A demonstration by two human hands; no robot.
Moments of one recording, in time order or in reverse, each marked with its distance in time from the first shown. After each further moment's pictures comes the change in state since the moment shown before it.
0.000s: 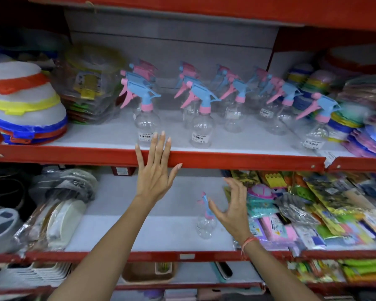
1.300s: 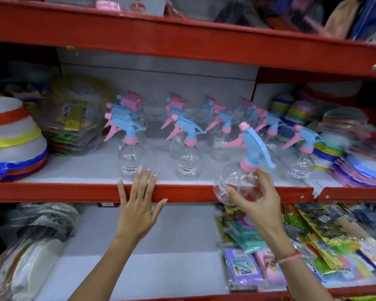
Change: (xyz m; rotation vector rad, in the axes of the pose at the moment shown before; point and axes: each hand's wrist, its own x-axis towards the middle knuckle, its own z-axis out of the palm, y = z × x) left_hand -0.001 -0.003 0.006 -0.025 0.009 0.001; right_hand 0.103 -0.043 -0.095 0.320 0.060 0.259
